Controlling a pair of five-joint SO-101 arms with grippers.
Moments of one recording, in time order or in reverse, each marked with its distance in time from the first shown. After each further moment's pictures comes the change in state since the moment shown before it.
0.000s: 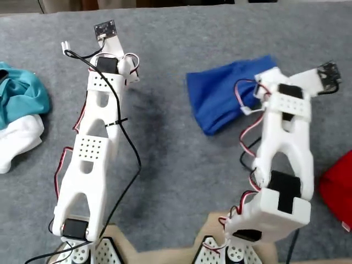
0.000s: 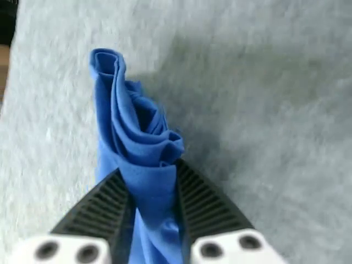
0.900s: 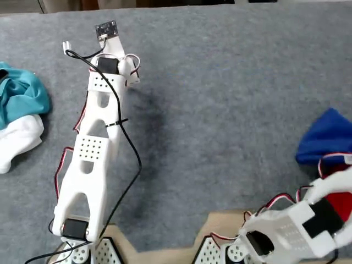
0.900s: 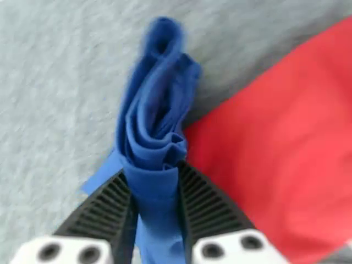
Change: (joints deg) left arm 0.4 1.2 0.0 0.0 -1.0; right arm 43.9 -1.7 -10.3 12.0 19.6
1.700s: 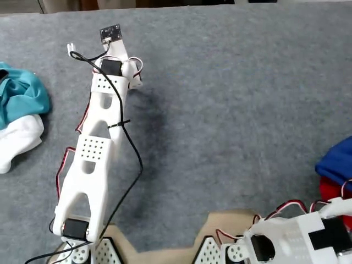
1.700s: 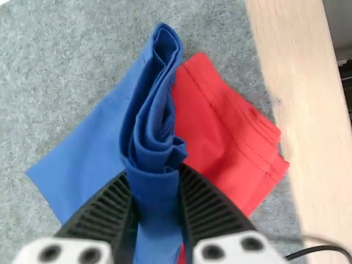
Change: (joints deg) left arm 0.6 0.7 0.0 0.0 0.0; right arm 15.7 -0.3 0.0 5.0 9.4
